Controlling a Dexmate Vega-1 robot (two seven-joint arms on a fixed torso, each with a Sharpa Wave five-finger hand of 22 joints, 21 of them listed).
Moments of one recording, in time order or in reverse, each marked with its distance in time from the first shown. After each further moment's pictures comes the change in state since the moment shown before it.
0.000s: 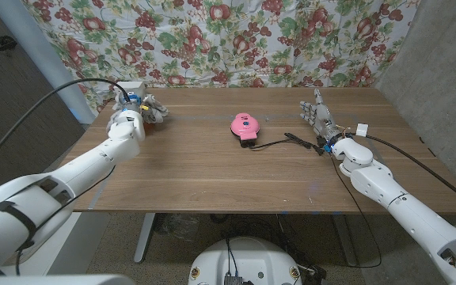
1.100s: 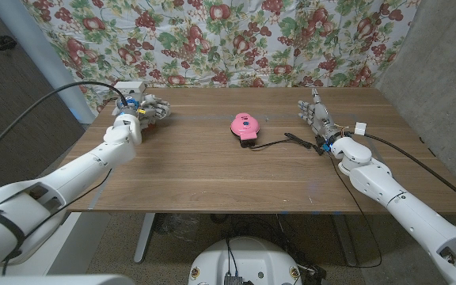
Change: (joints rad) left arm 0.062 0.053 -0.030 -0.087 -0.020 0.004 0.002; left_hand -0.403 -0.047 0.108 0.052 -0.002 -0.342 0.012 -0.332 -0.347 -0.340 0.000 -0.073 -0.292 -0.300 0.023 0.008 -0.403 -0.013 0.000 -0.251 -0.009; right arm 0.007 -0.001 -0.009 -0.009 -0.004 -0.011 0.005; right_hand 0.007 0.007 0.008 0.000 0.000 0.000 0.000 0.000 0.000 0.000 0.000 0.000 0.000 0.000 0.000 0.000 0.000 0.000 0.000 0.000 0.000
